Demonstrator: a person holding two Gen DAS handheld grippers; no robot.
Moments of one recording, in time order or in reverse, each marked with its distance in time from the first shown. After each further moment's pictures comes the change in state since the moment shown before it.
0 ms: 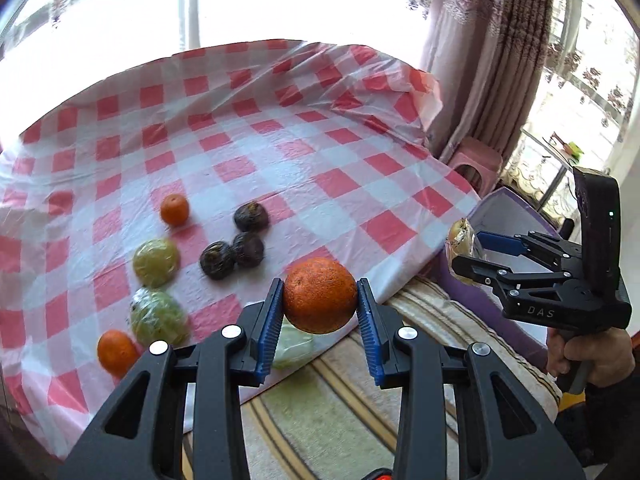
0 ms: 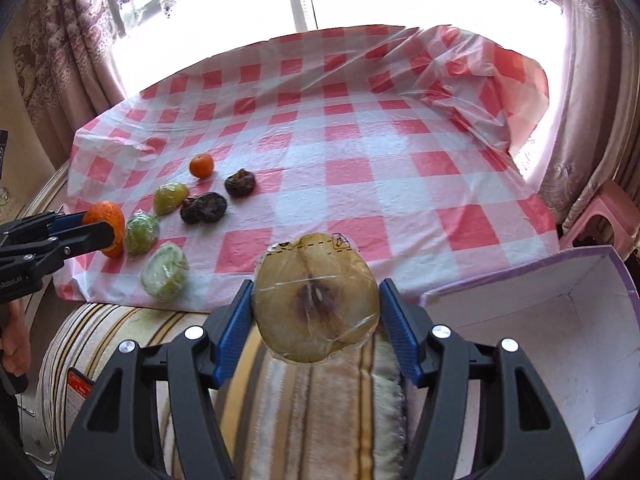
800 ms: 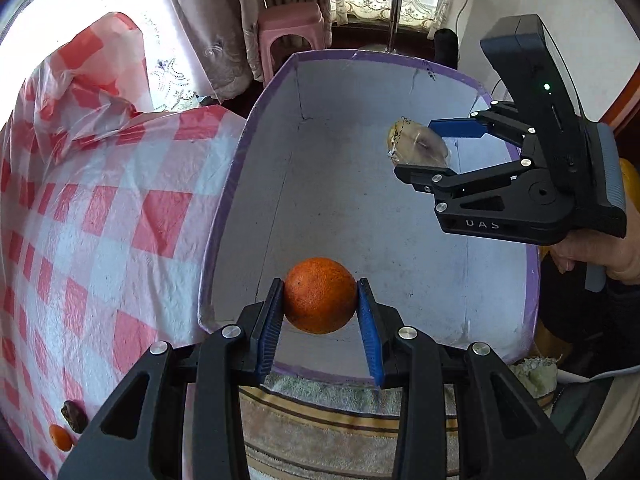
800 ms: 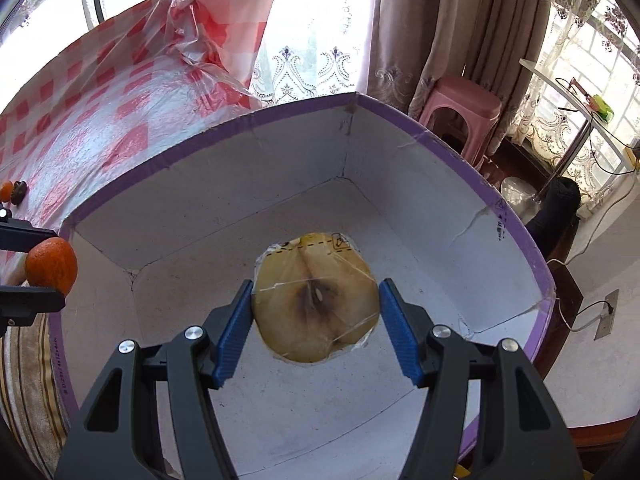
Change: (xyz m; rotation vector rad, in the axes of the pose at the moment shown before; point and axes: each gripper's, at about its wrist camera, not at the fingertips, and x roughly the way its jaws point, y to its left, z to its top) left arm 0.159 -0.240 0.031 0.724 0.372 -0.264; right arm -0.019 -0.191 -0.091 0.283 0.160 -0.462
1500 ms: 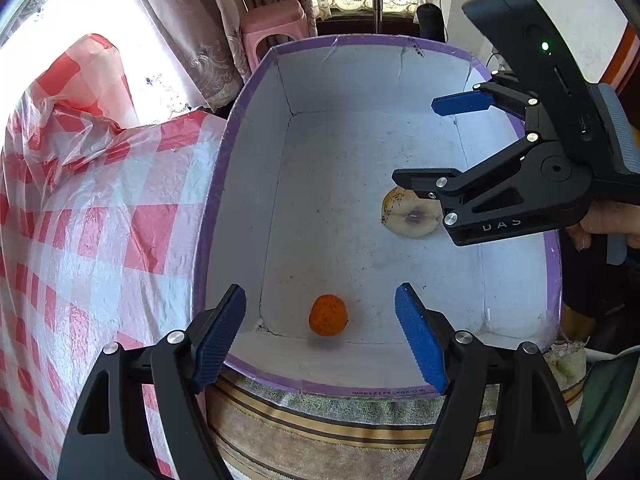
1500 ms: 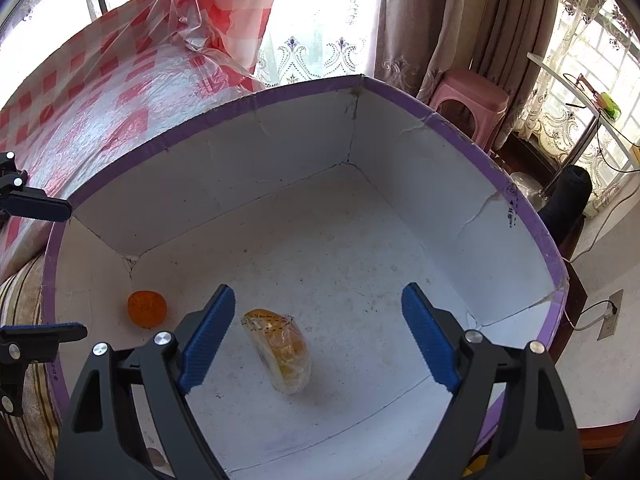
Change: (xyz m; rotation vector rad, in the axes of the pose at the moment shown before) left arm 0.003 0.000 -0.011 0.084 -0.018 0.041; right arm 0.005 0.004 -0.001 -0.012 0.014 0.031
